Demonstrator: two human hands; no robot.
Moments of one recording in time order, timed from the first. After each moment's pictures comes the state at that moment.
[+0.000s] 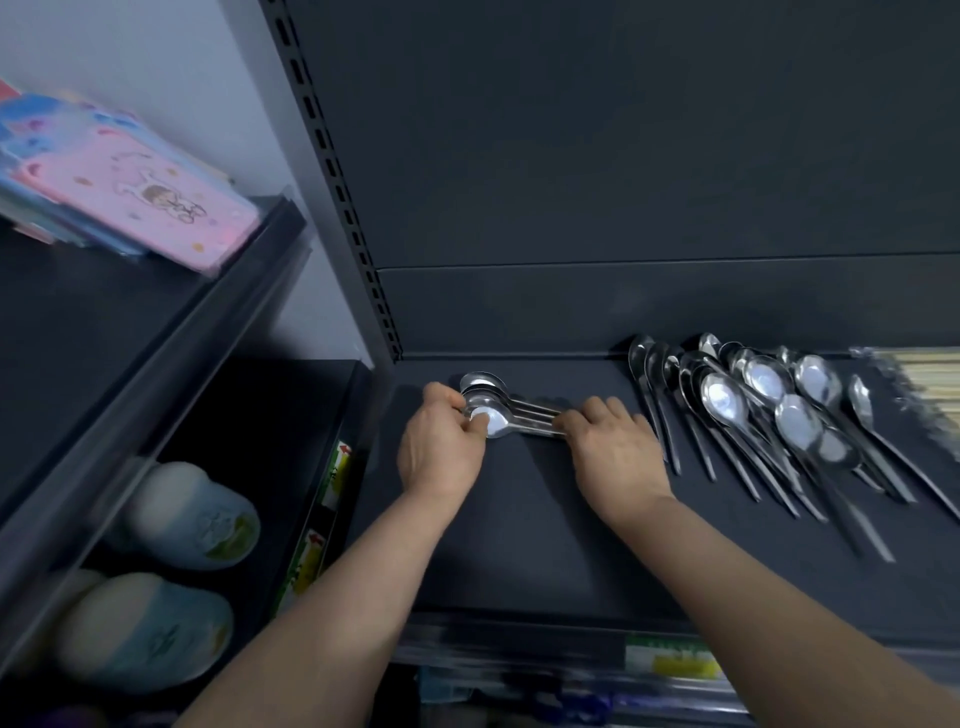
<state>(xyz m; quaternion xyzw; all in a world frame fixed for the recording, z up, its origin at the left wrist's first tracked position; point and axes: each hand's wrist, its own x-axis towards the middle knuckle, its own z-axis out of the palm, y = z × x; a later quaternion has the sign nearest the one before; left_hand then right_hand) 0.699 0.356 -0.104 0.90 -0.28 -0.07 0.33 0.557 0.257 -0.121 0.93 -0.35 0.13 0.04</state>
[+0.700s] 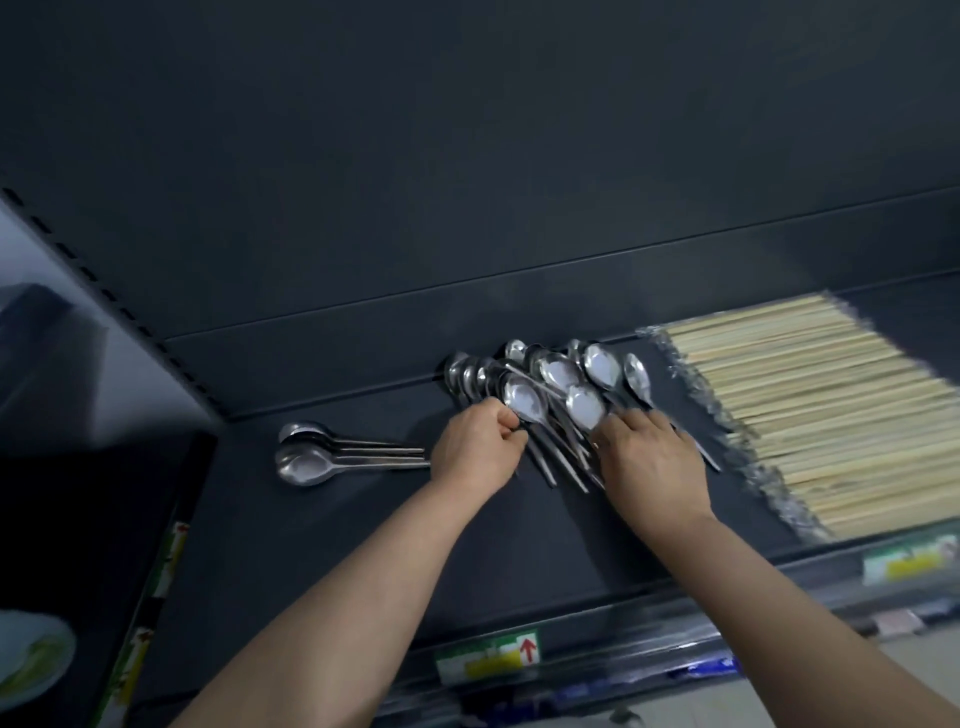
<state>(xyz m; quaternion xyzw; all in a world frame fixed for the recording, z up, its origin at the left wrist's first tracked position) 0.541 0.228 -0.097 0.82 -0.48 -0.19 0.25 0.365 0.183 -0.113 0.85 -0.51 0.12 0.04</state>
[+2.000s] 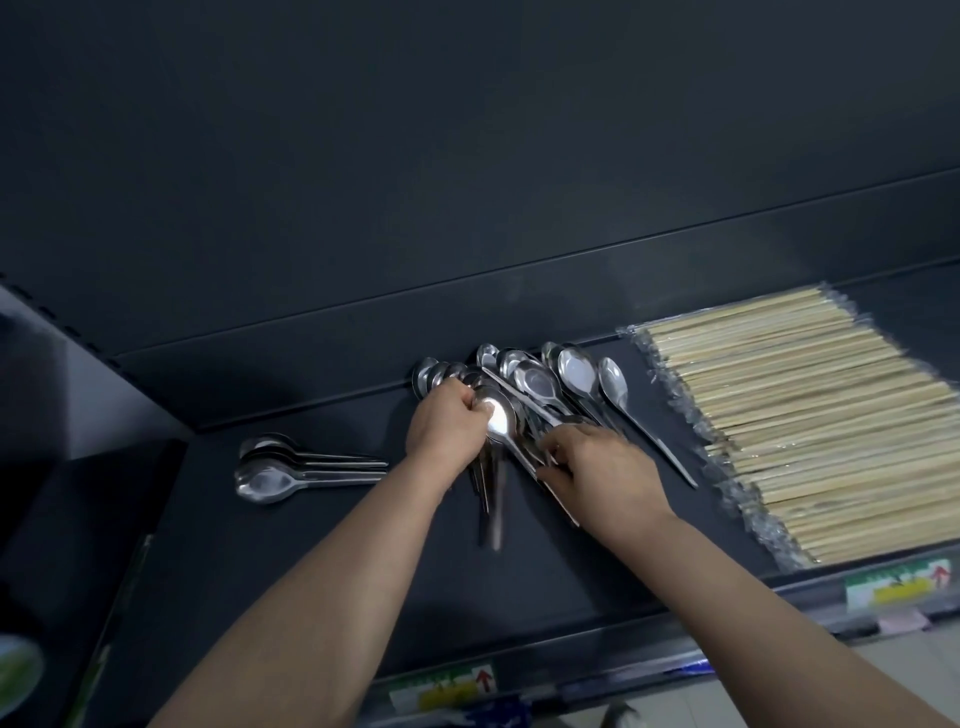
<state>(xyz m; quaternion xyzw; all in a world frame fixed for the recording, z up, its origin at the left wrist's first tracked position) 0.538 0.180 -0.092 0.85 -0.38 -0.21 0.28 0.364 0.164 -0.104 0.87 -0.45 0.13 -0.17</state>
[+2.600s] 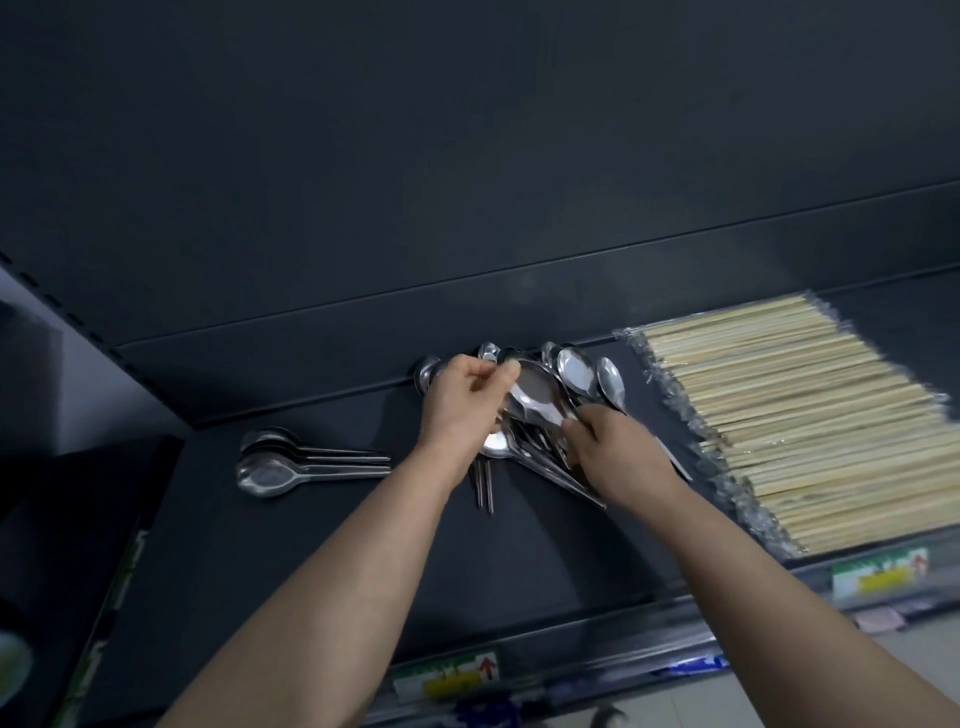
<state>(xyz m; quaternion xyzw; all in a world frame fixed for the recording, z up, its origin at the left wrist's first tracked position) 0.522 0.187 -0.077 0.72 -0.33 -0.32 0.52 0.363 0.159 -0.078 0.77 -0.54 0.10 -0.32</state>
